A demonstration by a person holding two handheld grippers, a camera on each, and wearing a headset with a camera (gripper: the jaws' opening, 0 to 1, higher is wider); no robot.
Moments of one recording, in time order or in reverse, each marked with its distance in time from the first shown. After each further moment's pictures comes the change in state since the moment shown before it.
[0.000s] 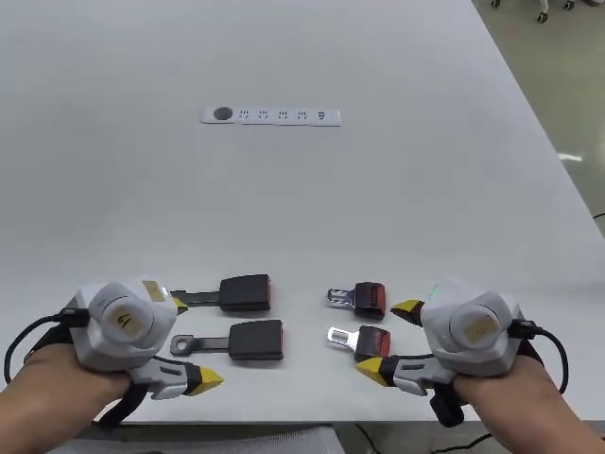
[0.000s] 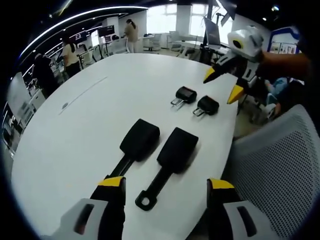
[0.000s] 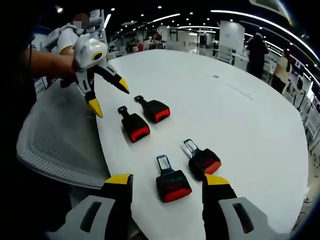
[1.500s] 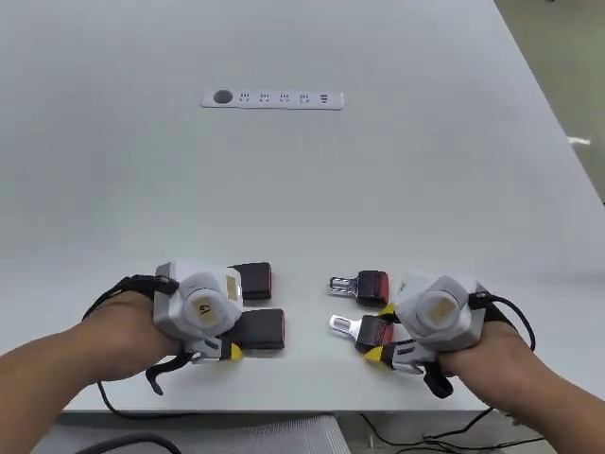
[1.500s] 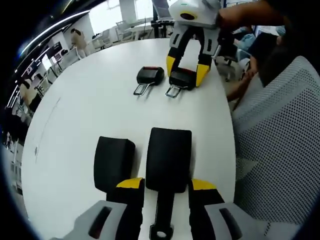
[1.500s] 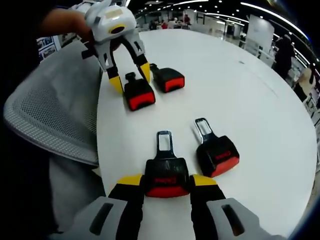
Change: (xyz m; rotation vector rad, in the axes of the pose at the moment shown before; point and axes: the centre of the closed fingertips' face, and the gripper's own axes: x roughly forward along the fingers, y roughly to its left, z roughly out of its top) left arm 0.062 -0.010 0.004 0.430 0.164 -0.164; right arm 0.043 -0.008 -0.039 -0.182 0.187 0.135
